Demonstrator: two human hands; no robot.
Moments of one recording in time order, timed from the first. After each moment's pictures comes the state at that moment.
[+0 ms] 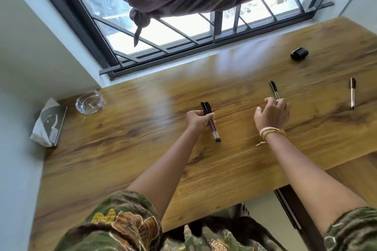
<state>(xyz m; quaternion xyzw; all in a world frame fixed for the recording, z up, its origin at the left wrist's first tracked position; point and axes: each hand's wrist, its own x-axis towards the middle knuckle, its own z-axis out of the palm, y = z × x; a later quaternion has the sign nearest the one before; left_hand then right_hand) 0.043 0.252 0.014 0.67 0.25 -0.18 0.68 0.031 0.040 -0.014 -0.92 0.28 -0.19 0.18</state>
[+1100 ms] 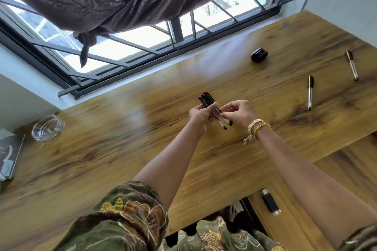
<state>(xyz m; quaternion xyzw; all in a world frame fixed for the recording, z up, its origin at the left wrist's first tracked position) 0.086 0.089 0.013 0.56 0.24 -0.21 0.76 0.055 -0.051 0.013 -0.82 0.15 0.07 0.55</state>
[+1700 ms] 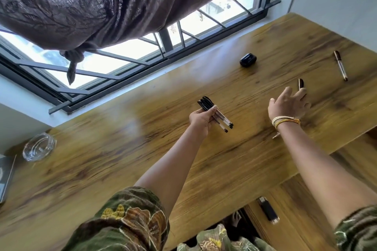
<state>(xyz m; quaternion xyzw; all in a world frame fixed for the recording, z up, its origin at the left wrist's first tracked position) 0.103 0.057 0.007 0.56 0.25 -0.22 0.76 0.068 -0.172 -0.010 -0.89 0.41 -0.14 0.13</state>
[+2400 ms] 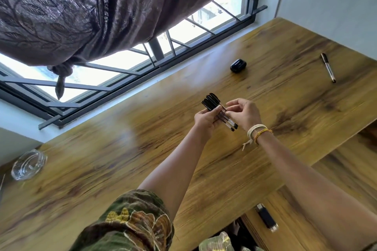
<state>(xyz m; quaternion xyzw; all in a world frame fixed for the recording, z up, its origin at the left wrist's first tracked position) 0.112 0.019 0.016 0.54 0.20 -0.26 0.77 0.073 -0.105 0.012 -0.81 0.21 -0.07 0.54</state>
